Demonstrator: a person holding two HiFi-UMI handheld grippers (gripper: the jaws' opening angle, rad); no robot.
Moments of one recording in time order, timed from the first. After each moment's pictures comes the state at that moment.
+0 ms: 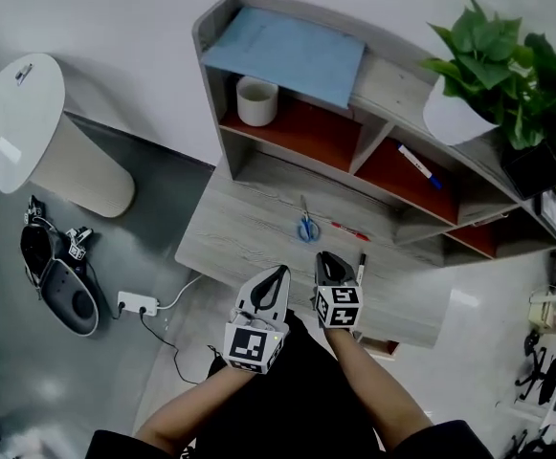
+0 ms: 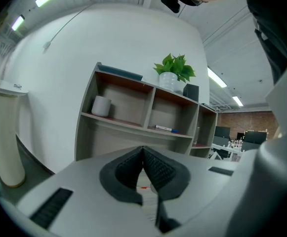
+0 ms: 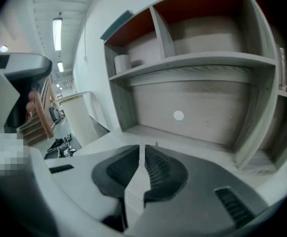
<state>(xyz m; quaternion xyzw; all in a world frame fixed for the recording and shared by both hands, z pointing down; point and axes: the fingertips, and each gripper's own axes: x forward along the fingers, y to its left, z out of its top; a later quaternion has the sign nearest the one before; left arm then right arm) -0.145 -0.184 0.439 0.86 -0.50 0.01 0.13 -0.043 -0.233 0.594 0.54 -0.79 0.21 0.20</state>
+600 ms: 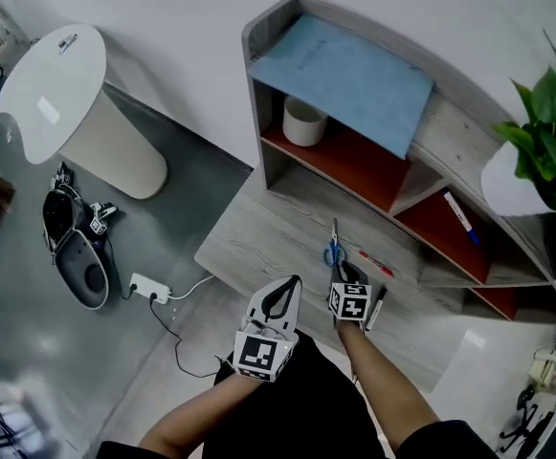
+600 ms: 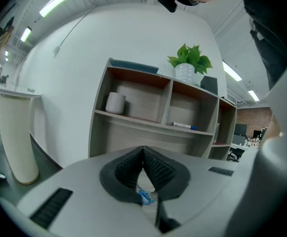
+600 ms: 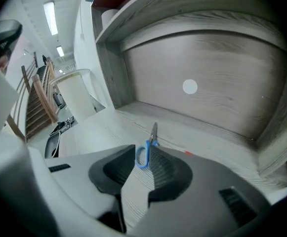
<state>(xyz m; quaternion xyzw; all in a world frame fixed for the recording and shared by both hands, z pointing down) -0.166 -0.228 0.462 0.81 -0.57 0.02 0.14 -0.043 -0.301 0.700 0.48 -0.78 0.26 0.30</state>
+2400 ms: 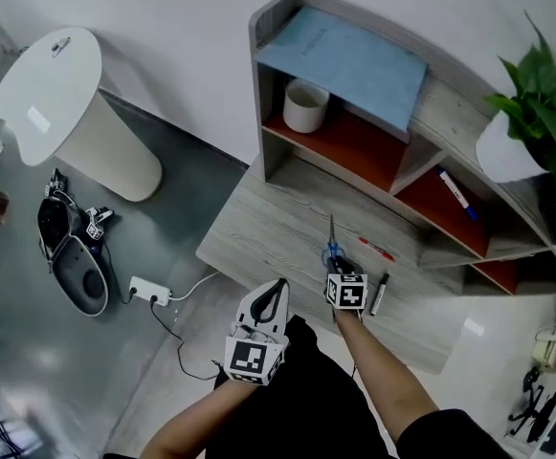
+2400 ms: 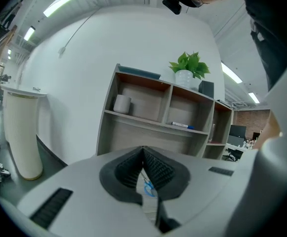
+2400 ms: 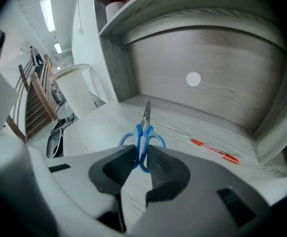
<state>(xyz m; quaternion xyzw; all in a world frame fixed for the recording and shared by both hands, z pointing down) -0.200 -0.181 0.463 0.81 -0.57 0.02 0.15 -0.060 -0.272 0.711 0.47 -0.77 0.28 0.32</state>
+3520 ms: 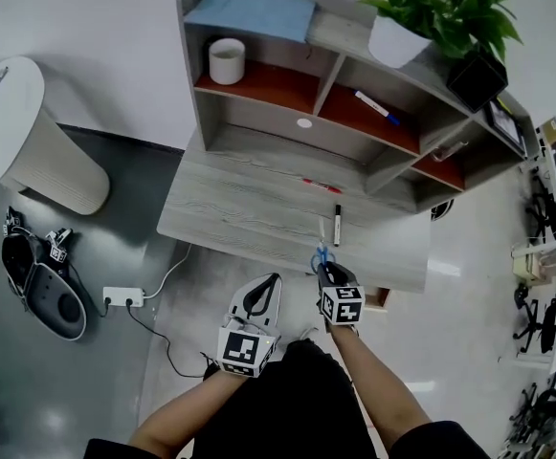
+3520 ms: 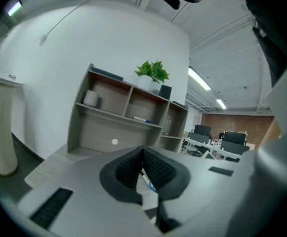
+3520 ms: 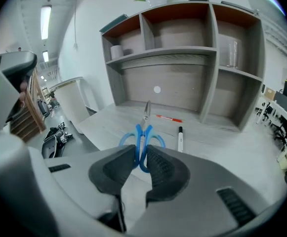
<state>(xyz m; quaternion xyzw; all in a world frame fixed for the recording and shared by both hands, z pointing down) -0.136 -0.029 0.463 0.89 -0.43 0.01 0.15 0.022 -0.053 0.641 0.58 -0.72 0.27 0.26</state>
